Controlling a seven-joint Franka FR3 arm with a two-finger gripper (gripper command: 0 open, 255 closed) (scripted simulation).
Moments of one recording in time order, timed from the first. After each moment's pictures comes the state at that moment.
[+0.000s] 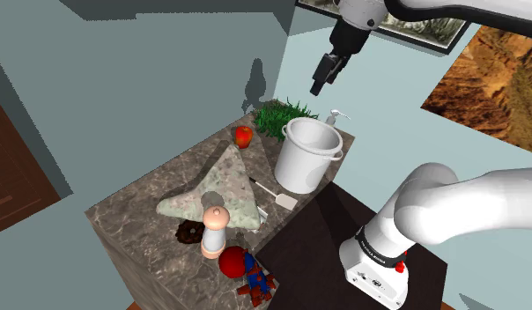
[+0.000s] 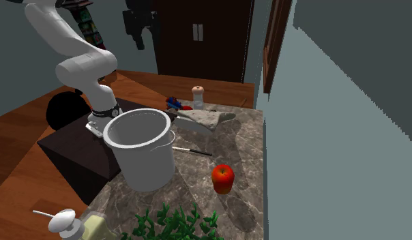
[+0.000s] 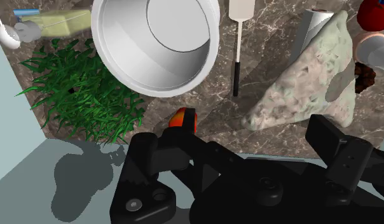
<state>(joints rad) 0.01 -0.76 0.05 -2.33 -0.06 1.72 -0.08</state>
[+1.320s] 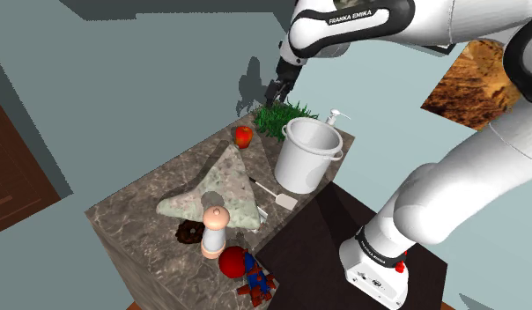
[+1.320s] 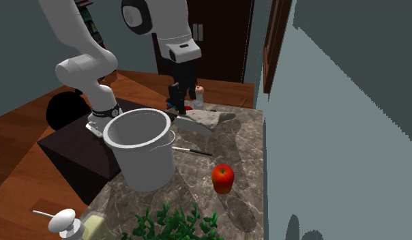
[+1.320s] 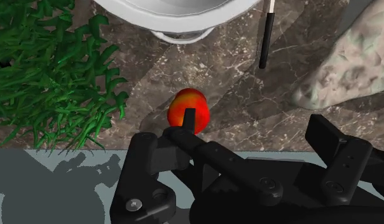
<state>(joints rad) 0.00 -0.16 -0.11 -2.20 0.04 2.14 -0.28</state>
